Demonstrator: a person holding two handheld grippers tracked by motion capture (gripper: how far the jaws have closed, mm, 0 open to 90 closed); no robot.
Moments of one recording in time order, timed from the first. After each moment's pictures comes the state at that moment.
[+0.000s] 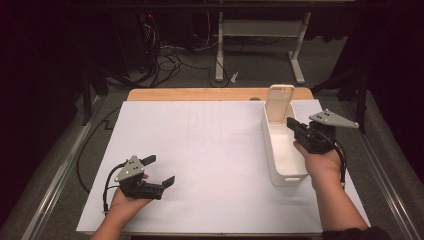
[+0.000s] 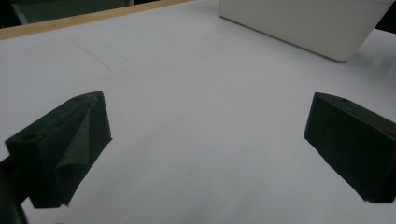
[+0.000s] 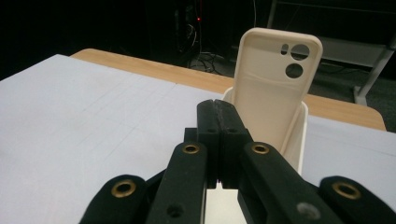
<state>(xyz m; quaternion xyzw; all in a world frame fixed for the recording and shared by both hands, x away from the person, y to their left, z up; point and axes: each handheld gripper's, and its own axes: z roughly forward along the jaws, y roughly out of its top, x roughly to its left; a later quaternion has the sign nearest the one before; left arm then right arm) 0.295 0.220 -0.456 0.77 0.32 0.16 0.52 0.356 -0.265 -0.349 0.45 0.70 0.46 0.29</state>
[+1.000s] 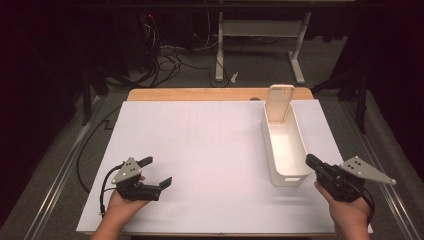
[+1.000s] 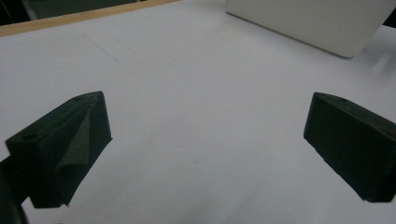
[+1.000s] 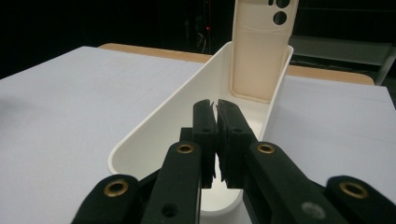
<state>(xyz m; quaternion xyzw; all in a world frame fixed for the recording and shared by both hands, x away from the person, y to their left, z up) 0.290 0.225 -0.457 0.78 0.33 0.16 0.51 0.265 -0.316 -0.397 0.44 0.69 0.50 0.29</state>
